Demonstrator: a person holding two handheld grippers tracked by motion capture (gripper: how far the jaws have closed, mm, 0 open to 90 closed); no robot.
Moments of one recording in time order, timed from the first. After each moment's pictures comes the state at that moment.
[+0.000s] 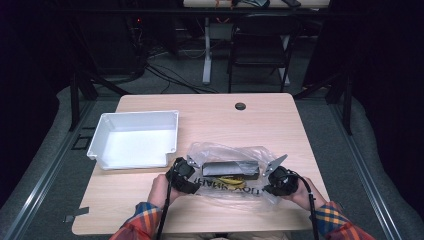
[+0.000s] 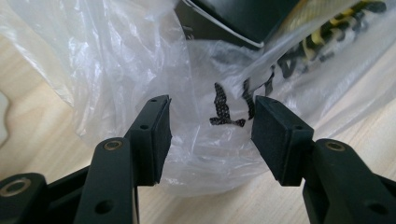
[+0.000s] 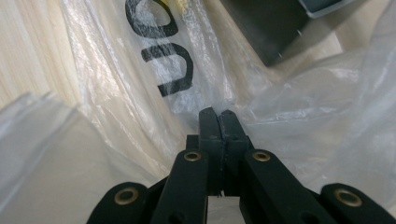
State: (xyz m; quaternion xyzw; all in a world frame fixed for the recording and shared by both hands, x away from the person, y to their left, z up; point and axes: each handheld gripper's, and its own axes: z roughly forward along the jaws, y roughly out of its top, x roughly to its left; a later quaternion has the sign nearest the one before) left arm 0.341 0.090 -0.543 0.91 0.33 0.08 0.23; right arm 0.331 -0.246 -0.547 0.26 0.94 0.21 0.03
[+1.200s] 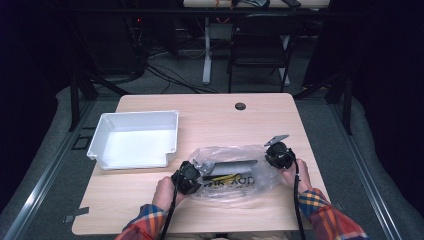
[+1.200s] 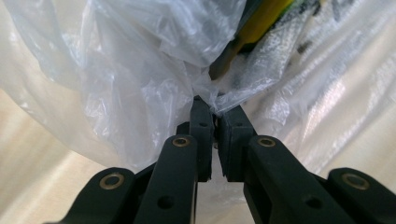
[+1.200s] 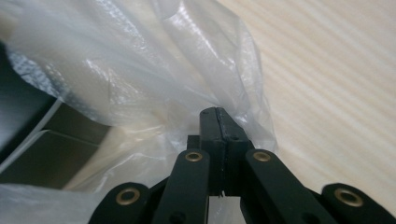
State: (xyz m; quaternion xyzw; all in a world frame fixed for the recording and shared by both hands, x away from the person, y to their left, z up) left arm 0.335 0.074 -0.551 0.92 0.32 0.06 0.20; right arm 0.406 -0.250 -0.558 0.41 0.86 0.22 0.20
